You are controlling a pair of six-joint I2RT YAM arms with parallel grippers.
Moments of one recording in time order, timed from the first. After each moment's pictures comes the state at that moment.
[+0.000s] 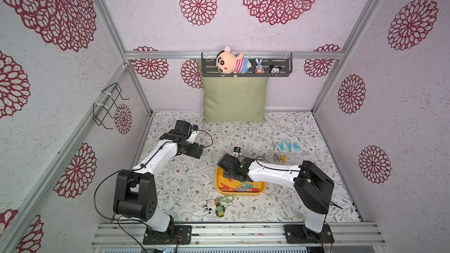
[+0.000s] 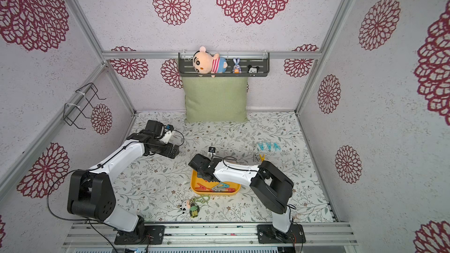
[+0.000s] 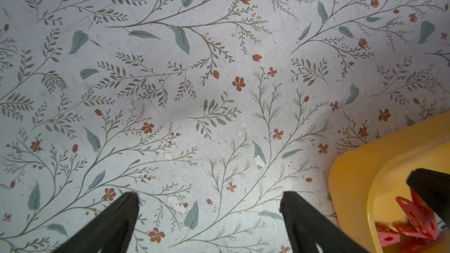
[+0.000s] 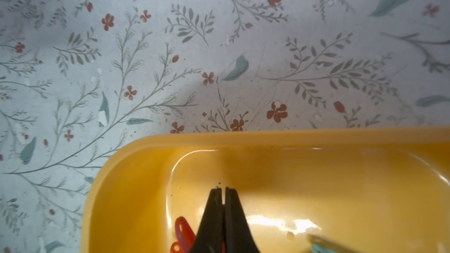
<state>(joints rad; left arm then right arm) -0.19 1.58 1.16 -0.69 0.09 0.13 1.06 1.81 1.25 -0.53 0.37 1.05</state>
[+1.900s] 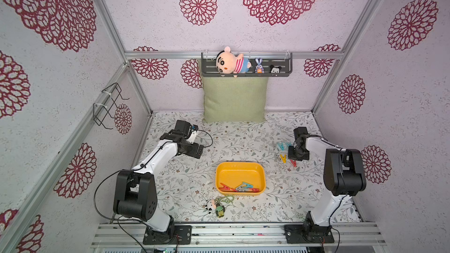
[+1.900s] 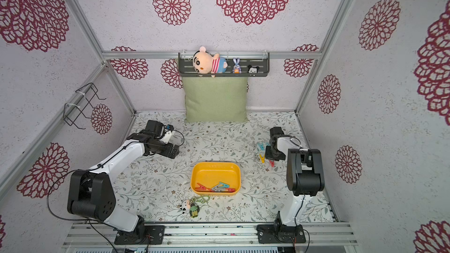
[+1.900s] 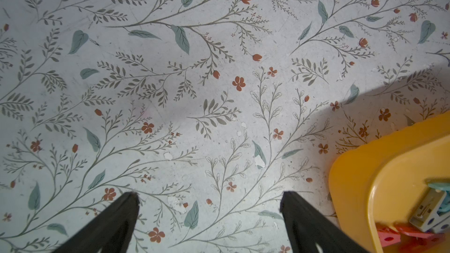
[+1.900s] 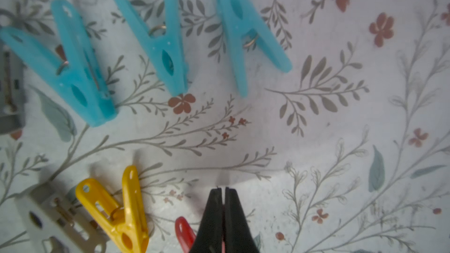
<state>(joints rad) -0.19 1.58 1.16 -0.69 0.09 0.13 0.02 1.82 1.15 -0.64 0.15 0.20</state>
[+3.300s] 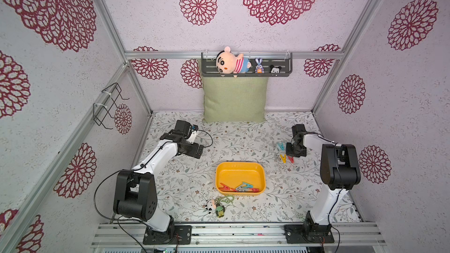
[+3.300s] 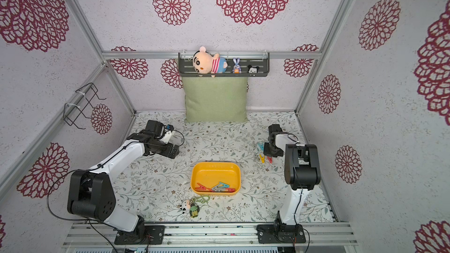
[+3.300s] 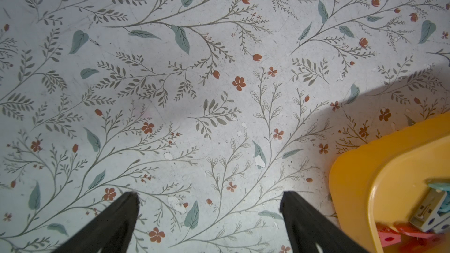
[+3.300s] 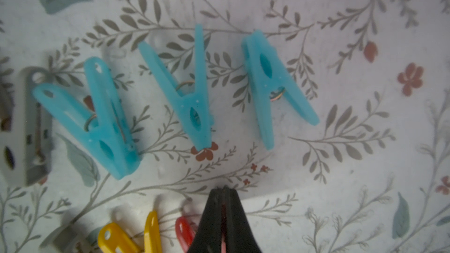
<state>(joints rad) -0.19 1.58 1.16 -0.69 0.09 0.13 0.02 1.90 1.22 -0.62 0.13 0.19</state>
